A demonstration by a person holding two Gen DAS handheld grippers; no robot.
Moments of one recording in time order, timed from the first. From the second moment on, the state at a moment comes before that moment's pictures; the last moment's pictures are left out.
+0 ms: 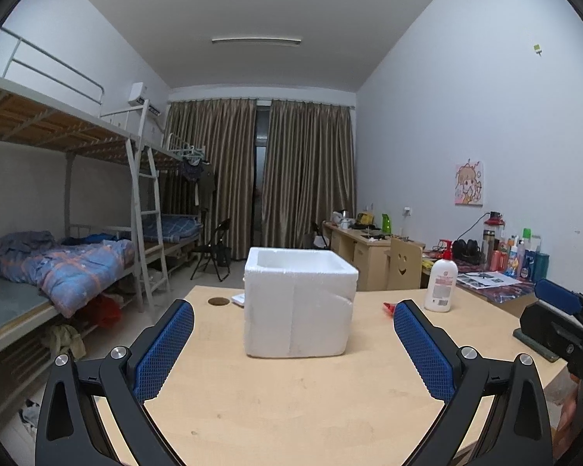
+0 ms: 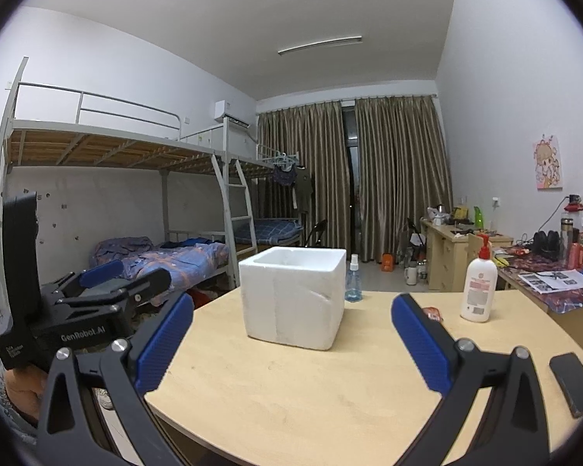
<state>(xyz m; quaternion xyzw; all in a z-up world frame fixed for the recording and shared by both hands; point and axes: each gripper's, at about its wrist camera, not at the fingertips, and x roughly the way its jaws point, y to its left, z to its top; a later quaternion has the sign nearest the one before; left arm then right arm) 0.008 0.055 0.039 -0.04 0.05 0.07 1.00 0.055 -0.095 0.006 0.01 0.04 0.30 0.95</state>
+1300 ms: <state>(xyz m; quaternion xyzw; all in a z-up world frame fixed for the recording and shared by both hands) -0.005 0.033 -0.013 -0.01 0.07 0.03 1.00 0.049 -0.102 -0.034 0.01 0.07 0.28 0.96</state>
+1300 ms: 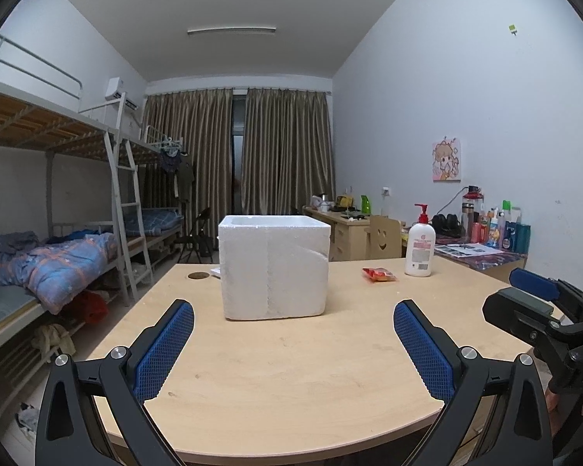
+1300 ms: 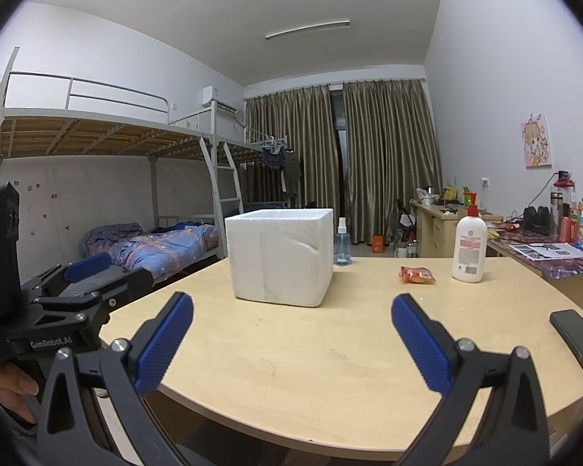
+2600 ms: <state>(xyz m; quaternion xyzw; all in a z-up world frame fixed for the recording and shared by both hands) -0.002 0.029 -0.016 0.00 0.08 0.03 1.00 0.050 -0.106 -0.034 0.01 0.08 0.28 0.96</state>
